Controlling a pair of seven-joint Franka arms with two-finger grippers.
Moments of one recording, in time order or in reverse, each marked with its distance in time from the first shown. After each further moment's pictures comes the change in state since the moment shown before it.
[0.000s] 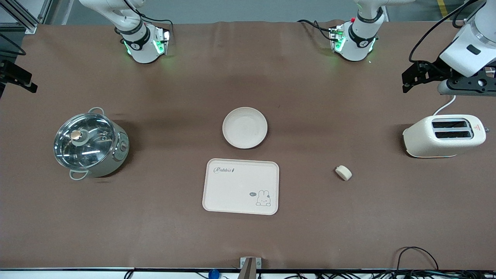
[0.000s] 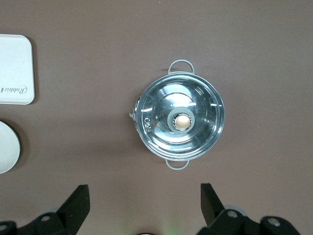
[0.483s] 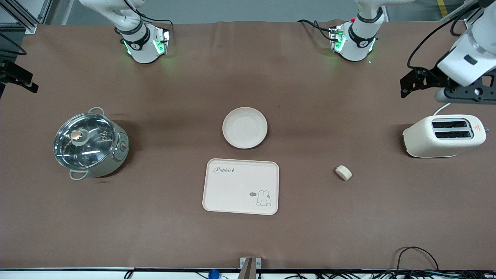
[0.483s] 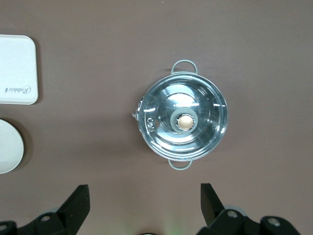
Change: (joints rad) left arm 0.001 0.067 0.003 0.019 0.000 0.013 0.000; right arm 0.000 0.000 0.001 0.000 0.030 0.000 0.002
